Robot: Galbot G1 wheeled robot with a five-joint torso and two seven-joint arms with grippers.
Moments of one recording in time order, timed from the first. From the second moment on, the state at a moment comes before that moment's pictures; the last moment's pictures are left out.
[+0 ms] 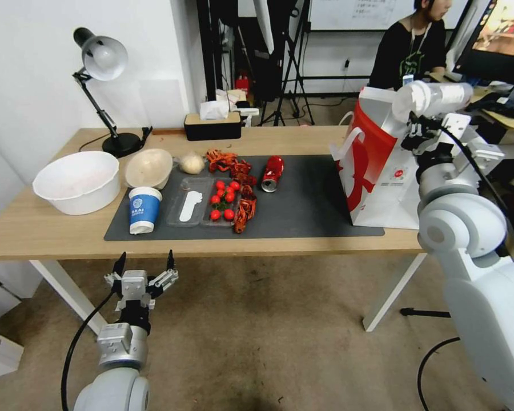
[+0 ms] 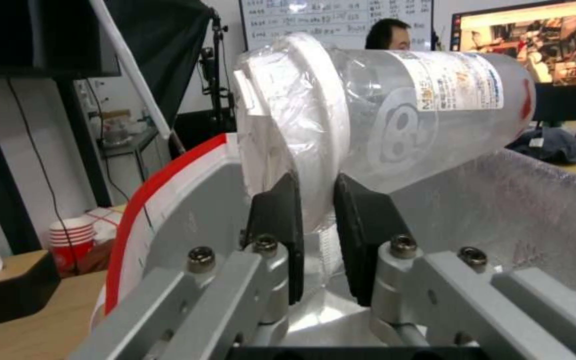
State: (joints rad) left arm 1.67 -1.61 -0.65 -2.15 0.05 0.00 0.01; right arm -0.81 1.05 0.44 2.06 0.71 -0.49 0.59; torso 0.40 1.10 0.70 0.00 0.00
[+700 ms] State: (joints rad) left arm 1.66 -1.61 -0.65 -2.14 0.05 0.00 0.01; right arm -0.82 1.05 0.45 2.07 0.71 -0.49 0.60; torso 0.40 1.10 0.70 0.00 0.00
